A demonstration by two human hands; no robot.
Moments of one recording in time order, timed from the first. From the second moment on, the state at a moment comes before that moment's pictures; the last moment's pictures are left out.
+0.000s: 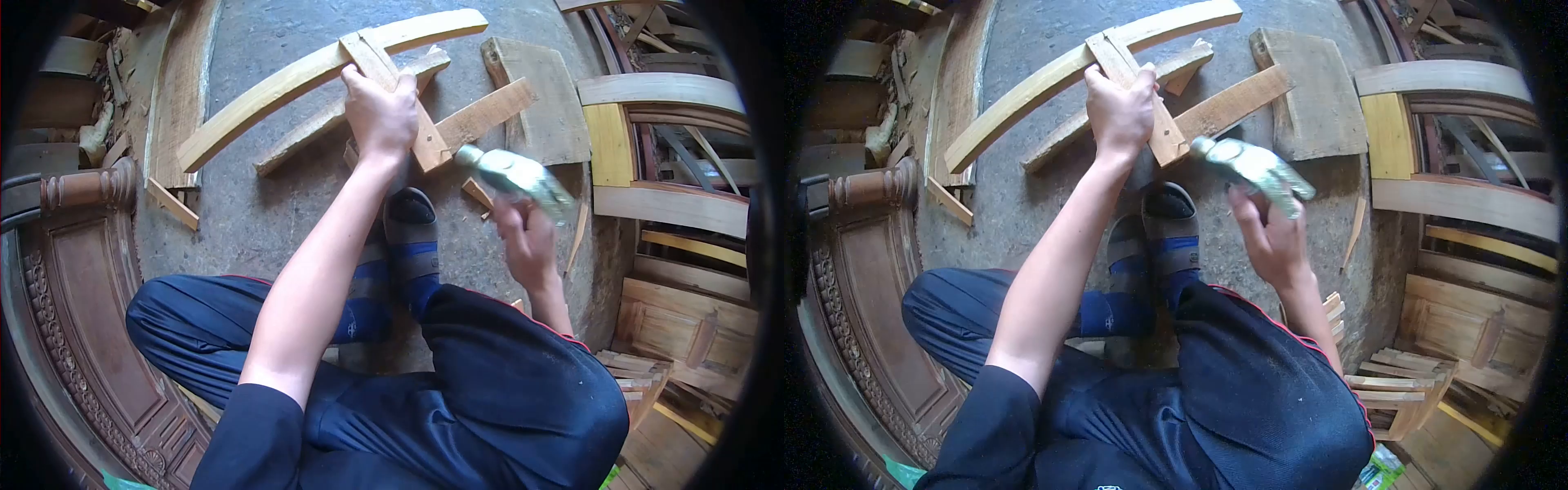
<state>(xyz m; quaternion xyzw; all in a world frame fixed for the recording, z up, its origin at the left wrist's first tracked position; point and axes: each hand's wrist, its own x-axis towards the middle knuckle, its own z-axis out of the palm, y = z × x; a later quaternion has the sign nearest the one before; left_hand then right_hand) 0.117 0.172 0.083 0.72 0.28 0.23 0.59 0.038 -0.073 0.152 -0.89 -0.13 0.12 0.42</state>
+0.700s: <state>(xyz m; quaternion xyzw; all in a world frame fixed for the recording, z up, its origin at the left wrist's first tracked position) 0.117 0.168 0.091 0.69 0.29 0.24 0.61 0.045 -0.043 0.206 -0.75 -0.23 -0.11 0.60</state>
